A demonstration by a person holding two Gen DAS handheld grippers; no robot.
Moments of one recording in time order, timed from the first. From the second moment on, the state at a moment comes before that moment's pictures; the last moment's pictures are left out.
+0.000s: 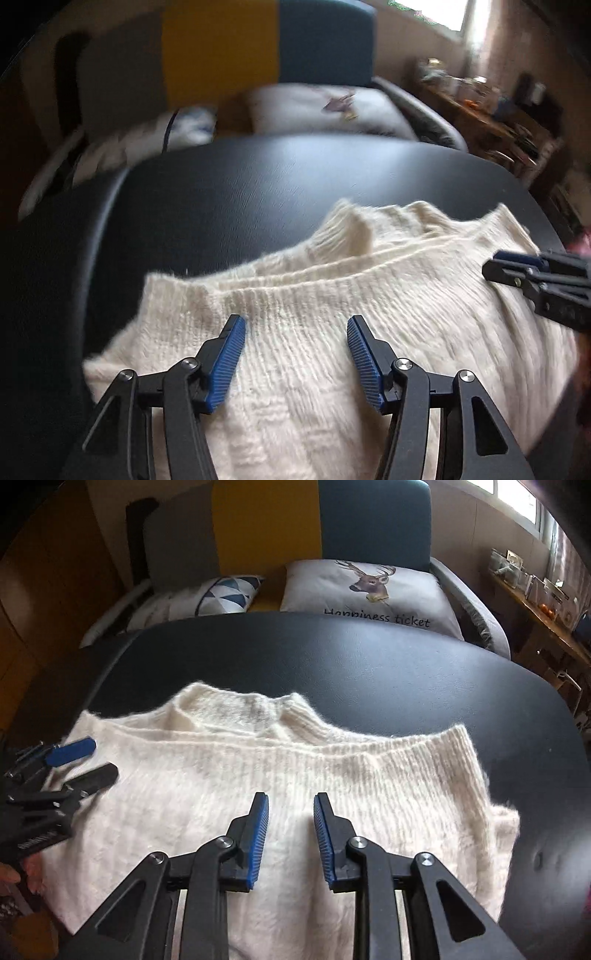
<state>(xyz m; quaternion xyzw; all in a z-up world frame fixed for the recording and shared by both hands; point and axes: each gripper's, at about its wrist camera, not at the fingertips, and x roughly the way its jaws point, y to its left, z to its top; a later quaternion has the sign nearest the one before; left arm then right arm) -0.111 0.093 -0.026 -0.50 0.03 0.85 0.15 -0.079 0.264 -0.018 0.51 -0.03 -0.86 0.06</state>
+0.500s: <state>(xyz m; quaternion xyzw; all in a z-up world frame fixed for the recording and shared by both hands) -0.091 0.089 -0.047 -0.46 0.06 0.87 0.14 -0.088 0.280 -0.029 0.49 -0.06 -0.87 0.05</state>
